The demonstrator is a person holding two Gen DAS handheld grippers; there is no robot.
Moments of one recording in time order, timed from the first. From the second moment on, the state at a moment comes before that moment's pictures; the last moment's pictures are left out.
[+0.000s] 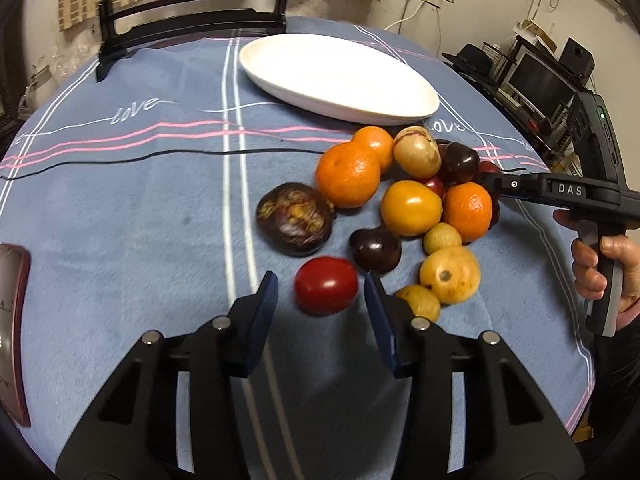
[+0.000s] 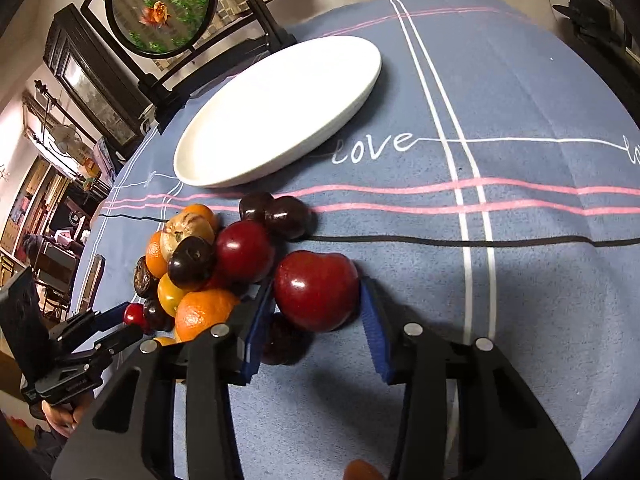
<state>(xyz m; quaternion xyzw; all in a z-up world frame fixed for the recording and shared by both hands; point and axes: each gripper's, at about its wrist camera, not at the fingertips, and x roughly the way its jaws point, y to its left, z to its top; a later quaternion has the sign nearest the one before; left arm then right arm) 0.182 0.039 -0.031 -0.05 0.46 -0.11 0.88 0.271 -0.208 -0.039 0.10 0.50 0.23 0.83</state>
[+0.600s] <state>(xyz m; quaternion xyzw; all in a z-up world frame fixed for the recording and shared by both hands) 0.199 0.062 0.010 -0.07 0.45 -0.19 0.87 0.300 -0.194 0.015 0.08 0.43 0.25 0.86</state>
